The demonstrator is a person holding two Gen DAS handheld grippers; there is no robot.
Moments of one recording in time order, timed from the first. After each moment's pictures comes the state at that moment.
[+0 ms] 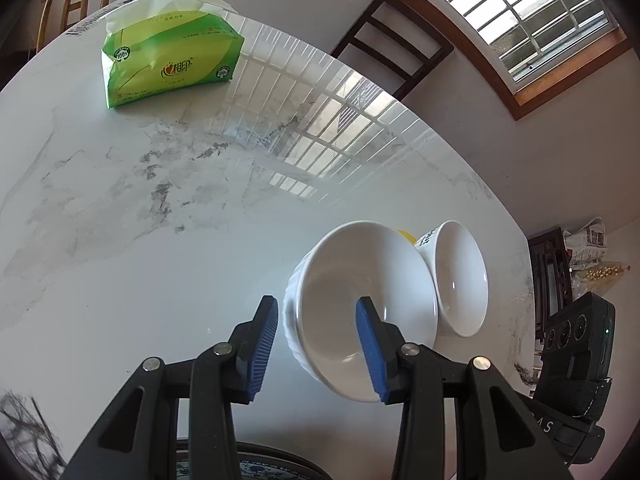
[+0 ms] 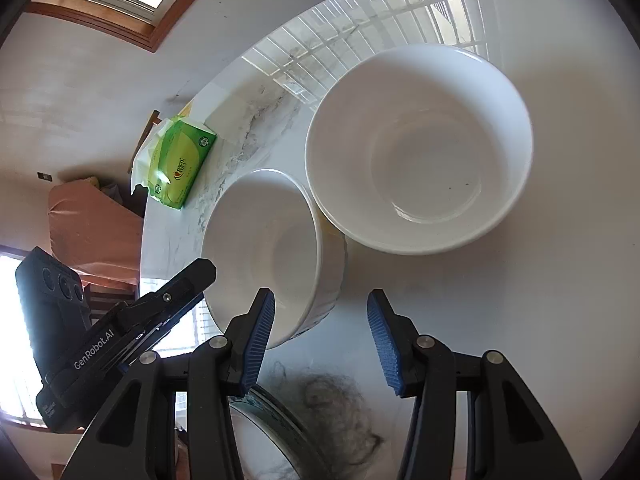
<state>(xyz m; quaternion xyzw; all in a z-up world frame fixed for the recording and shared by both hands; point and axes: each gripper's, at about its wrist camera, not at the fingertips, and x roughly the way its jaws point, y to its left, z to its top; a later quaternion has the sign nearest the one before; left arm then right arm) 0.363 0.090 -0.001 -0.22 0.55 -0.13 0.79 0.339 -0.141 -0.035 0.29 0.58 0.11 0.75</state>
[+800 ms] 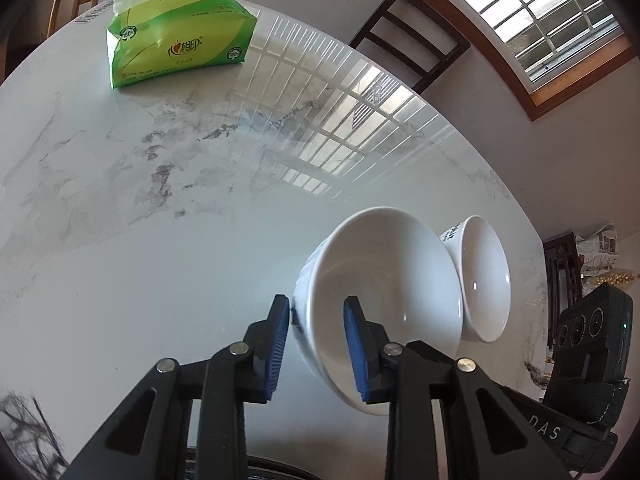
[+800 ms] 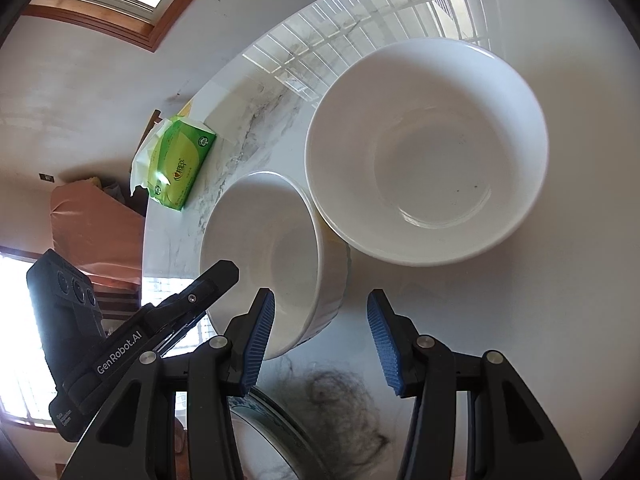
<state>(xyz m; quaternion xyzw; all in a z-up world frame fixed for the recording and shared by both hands) 0.365 0.081 -0.021 -0.20 0.57 -0.09 0.79 0.347 -0.138 -0.044 0.30 0.59 0.12 0.75</state>
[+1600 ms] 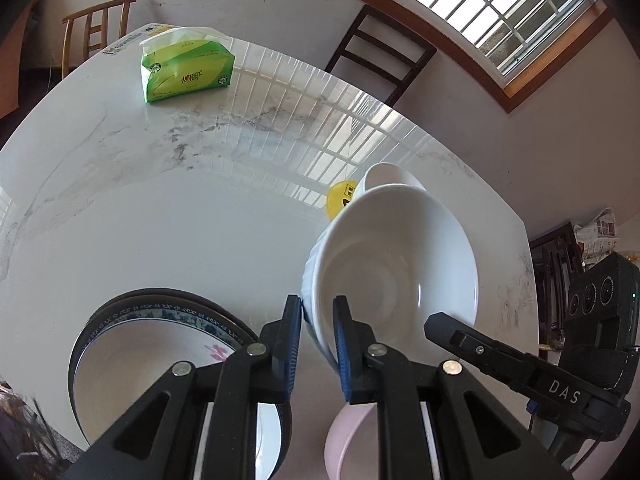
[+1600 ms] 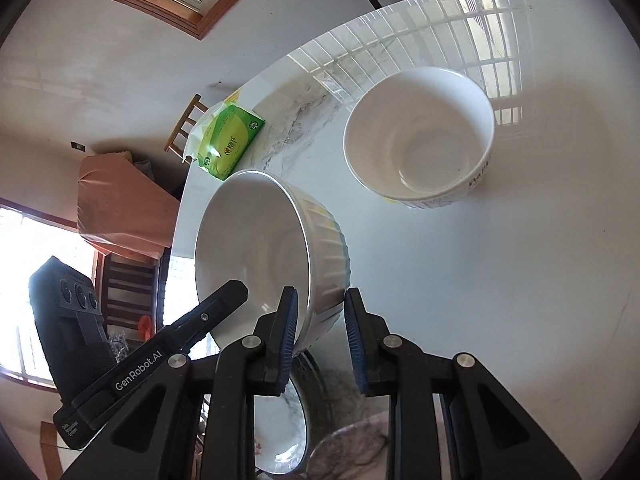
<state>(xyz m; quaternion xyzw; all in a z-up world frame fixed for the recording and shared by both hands) 0.248 0.037 0.063 -0.18 0.53 -0.10 0.82 0.280 -0.162 0.015 0.27 0.55 0.18 0.77</state>
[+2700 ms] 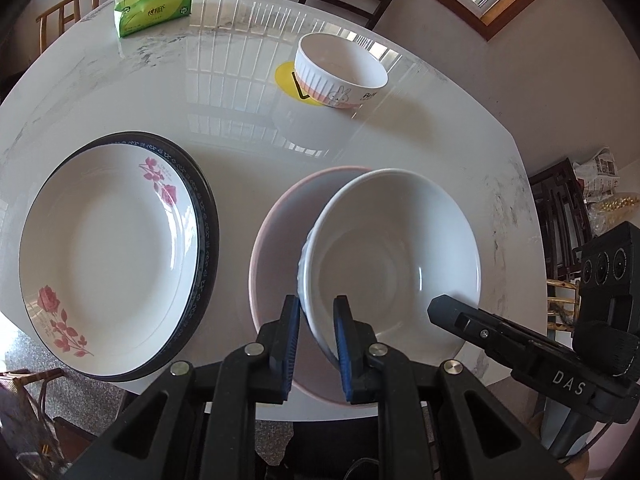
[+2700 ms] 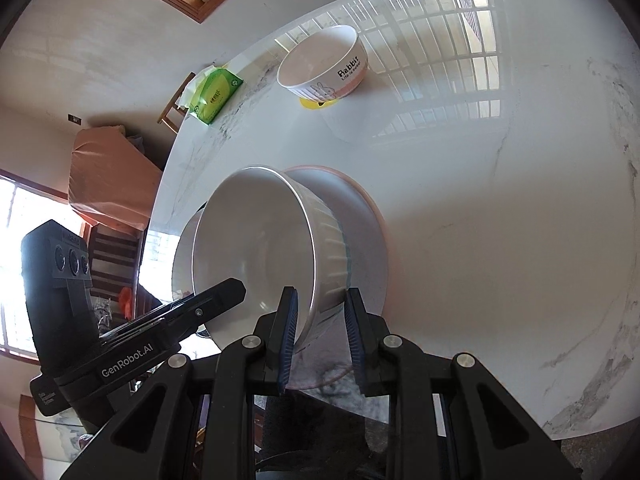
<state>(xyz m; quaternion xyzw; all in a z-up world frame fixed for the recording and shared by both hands) 0.142 -0.036 0.027 -0.13 0.59 -0.13 0.78 0.147 -0.230 0.000 0.23 0.57 0.17 0.77</state>
